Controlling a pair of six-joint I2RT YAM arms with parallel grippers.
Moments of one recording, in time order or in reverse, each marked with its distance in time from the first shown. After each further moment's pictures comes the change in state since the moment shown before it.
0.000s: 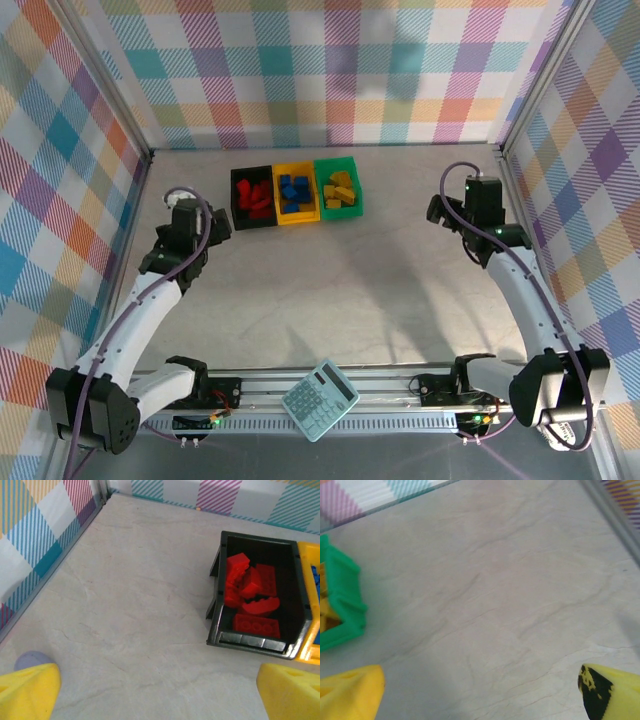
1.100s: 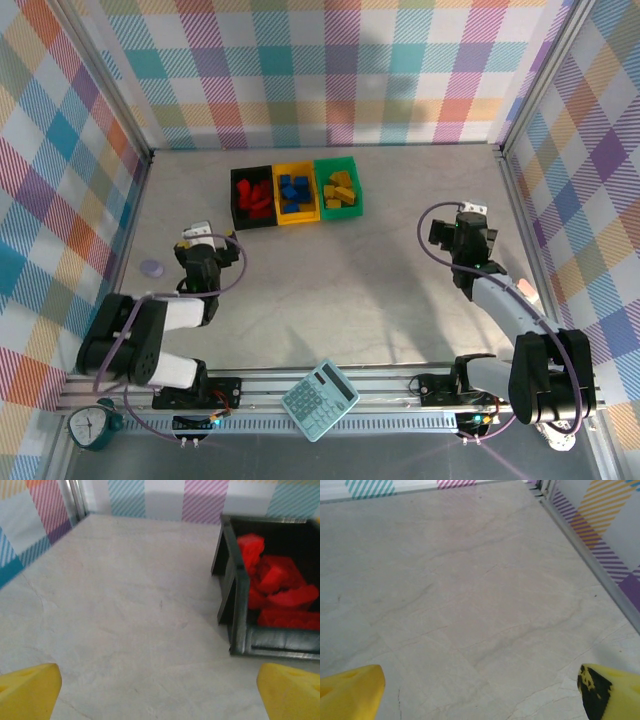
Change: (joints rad) left arm 0.076 0.402 -0.579 1.278 0.098 0.201; right arm -0.013 0.011 -0.443 0.620 0.122 -0.217
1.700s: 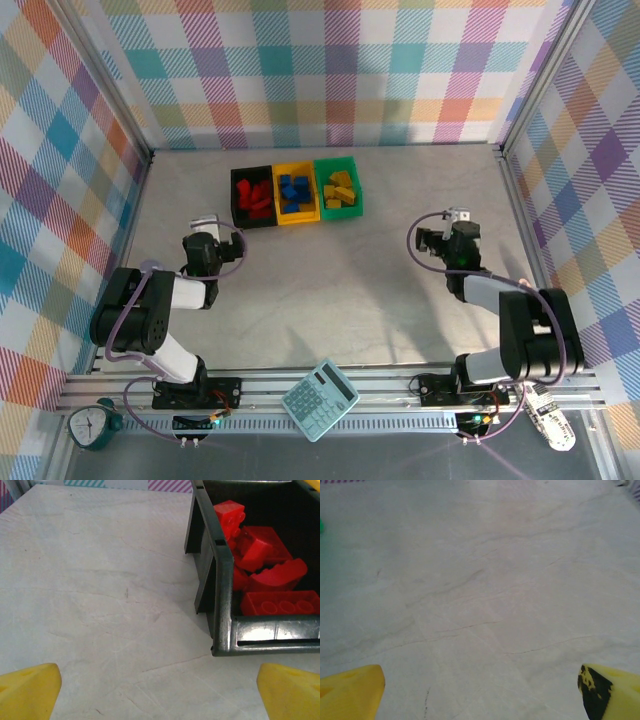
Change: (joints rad) left arm 0.064 0.120 0.137 -0.087 0.201 0.023; right arm -0.029 0.256 -0.114 0.420 -0.233 -0.079
